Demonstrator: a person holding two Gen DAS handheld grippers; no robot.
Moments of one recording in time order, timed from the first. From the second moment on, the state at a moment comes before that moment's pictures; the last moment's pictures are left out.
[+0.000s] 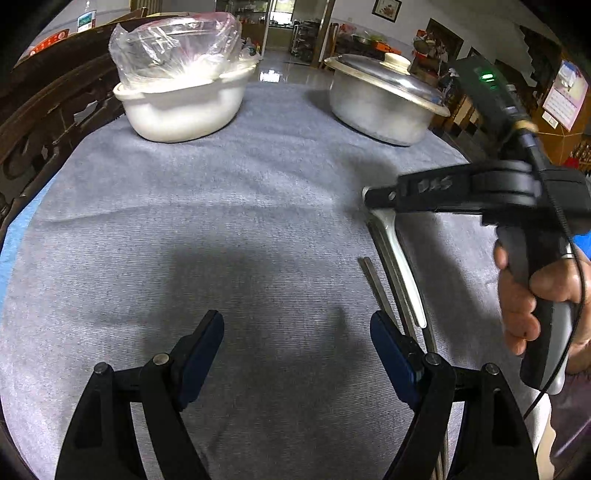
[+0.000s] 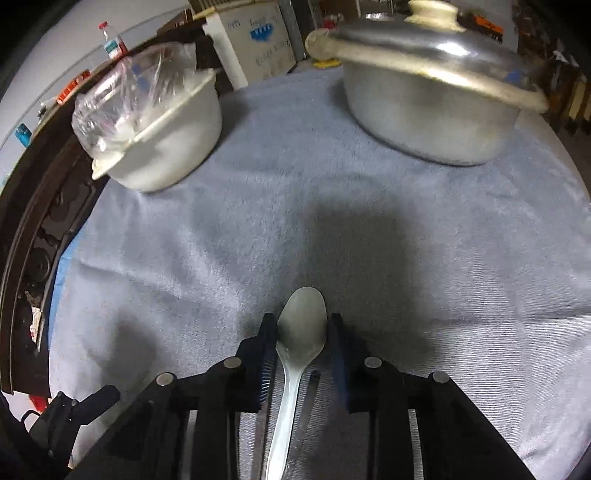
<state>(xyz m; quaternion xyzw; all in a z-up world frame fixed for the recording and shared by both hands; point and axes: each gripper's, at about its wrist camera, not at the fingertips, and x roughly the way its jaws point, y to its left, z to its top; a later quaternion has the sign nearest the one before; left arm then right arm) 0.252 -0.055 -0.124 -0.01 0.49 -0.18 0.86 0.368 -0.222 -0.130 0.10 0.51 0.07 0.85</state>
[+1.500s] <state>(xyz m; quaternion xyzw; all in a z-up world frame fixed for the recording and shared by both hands) 0.274 -0.092 -0.132 0.13 0.51 -0.21 0.83 0.187 -0.332 -0.106 0.21 0.45 0.03 0.87</state>
